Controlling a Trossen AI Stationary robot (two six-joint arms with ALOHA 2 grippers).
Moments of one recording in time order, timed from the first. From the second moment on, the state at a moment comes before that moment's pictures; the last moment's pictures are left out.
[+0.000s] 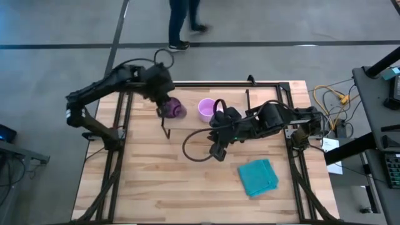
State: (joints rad) left arm 0.30 1.44 1.79 -1.38 -0.10 -0.06; right arm 0.28 1.88 2.35 -1.34 0.31 0.63
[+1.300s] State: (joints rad) left arm 0.40 1.62 1.85 -1.35 -0.02 0.08; right arm 0.28 1.89 2.35 -1.49 0.32 0.70
